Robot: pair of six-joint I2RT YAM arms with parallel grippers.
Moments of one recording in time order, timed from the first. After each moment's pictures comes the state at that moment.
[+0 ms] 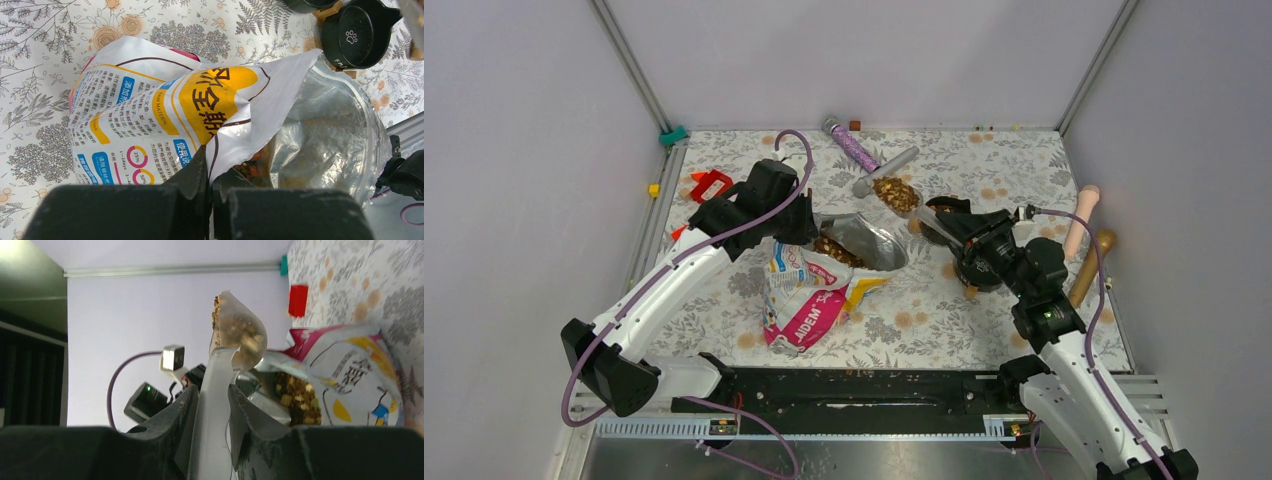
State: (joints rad) left arm -0.62 1.28 1.32 -0.83 0.04 -0.44; right arm 0.32 0.65 0.52 0.13 -0.27 1.59
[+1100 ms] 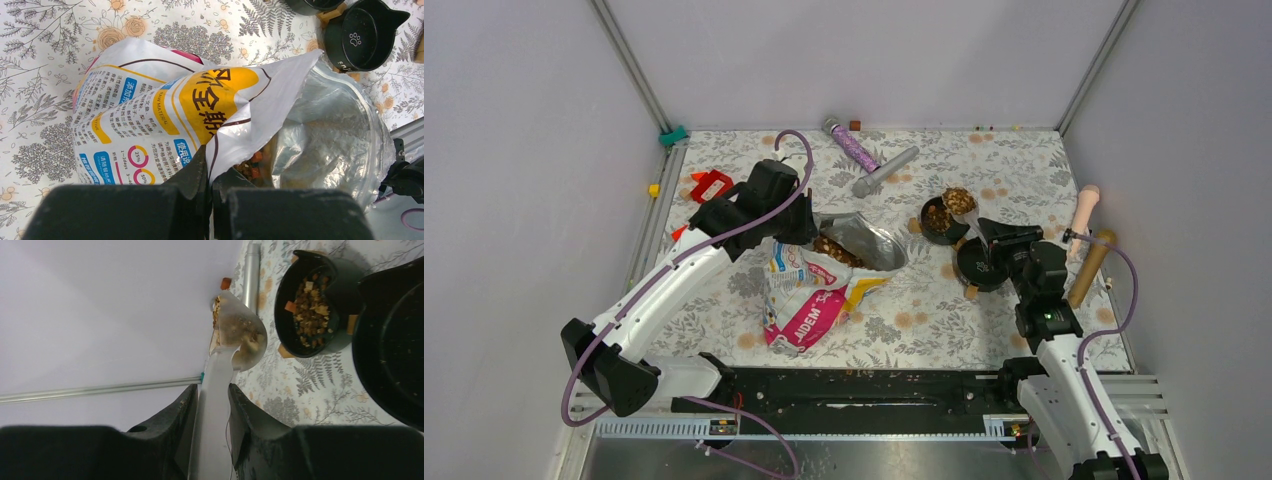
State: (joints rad) left arm -0.62 1.28 1.32 -0.83 0.02 -0.44; right arm 0.08 0.66 0.40 0.04 0.00 1.40
